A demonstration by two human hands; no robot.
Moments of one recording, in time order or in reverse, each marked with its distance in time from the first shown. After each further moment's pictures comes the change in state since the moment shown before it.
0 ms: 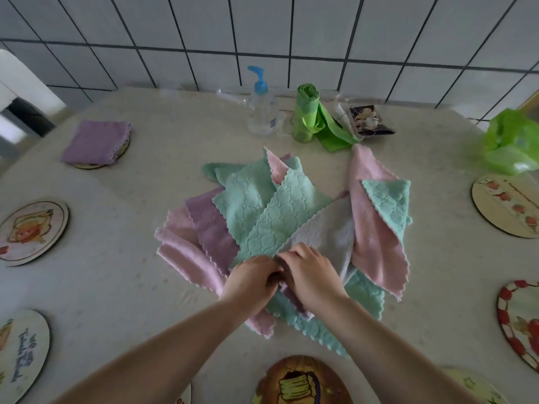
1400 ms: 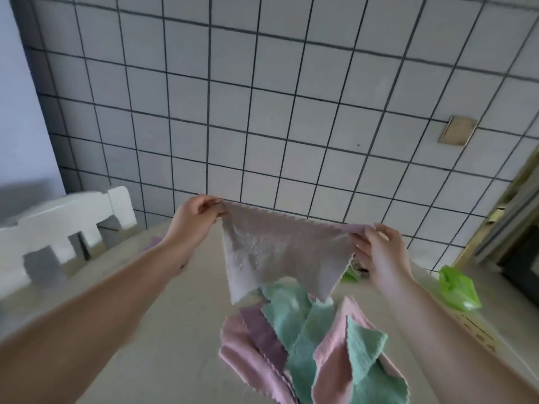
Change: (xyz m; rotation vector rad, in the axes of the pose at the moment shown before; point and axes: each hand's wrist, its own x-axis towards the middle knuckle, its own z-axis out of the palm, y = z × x) left_hand -0.061 -0.091 -0.349 -0.830 0.684 0.093; right_hand 0.001 -0.173 -0.219 1.280 0.889 0.178
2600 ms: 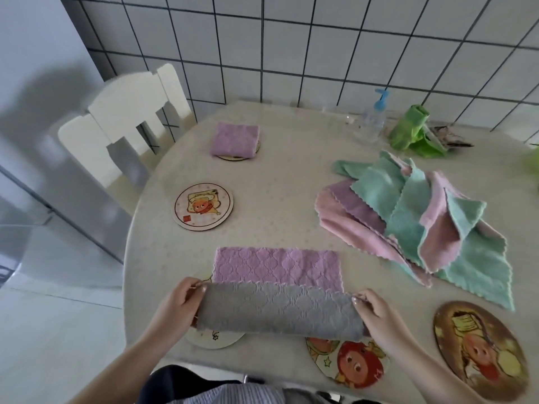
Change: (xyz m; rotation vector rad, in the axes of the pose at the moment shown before) left_hand -0.240 -0.237 -0.213 0.322 -0.212 -0.592; right_hand -0.266 0.262 0.018 -1.004 -0.486 0.320
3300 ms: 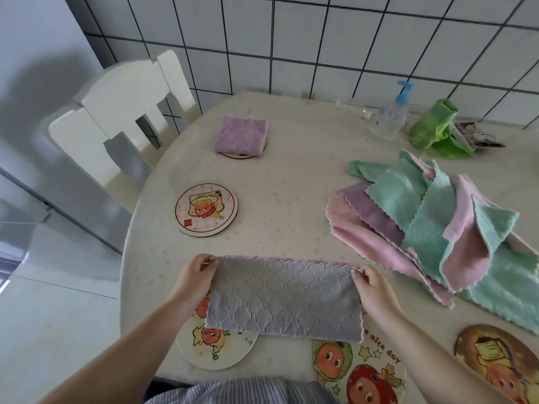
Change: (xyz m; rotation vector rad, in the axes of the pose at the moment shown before) left_hand 0.079 0.024 0.018 -0.083 0.006 -0.187; right_hand 0.085 -0.030 0.005 0.036 0.063 0.124
